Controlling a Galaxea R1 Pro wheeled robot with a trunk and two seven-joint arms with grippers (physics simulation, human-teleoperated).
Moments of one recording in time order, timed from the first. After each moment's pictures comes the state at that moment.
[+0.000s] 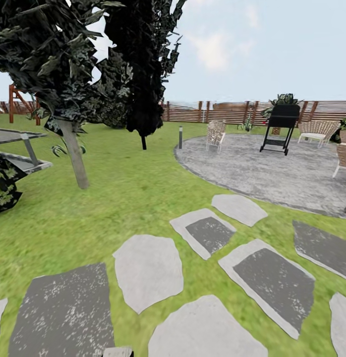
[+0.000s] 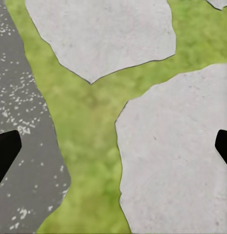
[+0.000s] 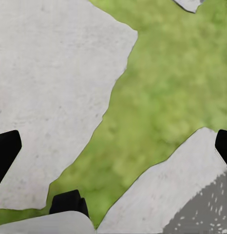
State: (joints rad) left arm -0.11 -0.08 0.00 -0.61 0.01 -0.17 0.01; right arm -0.03 -0.10 -0.23 -0.31 -0.01 -0.31 0.00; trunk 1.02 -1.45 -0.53
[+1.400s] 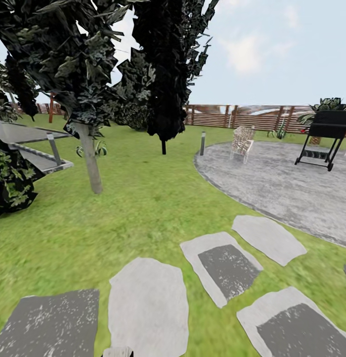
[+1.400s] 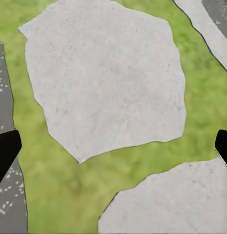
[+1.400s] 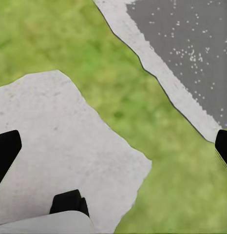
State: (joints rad) left arm -0.11 -0.08 0.00 -0.61 0.01 -0.17 0.01; right arm -0.03 -0.10 -0.23 -0.31 -0.01 -0.31 0.00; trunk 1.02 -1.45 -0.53
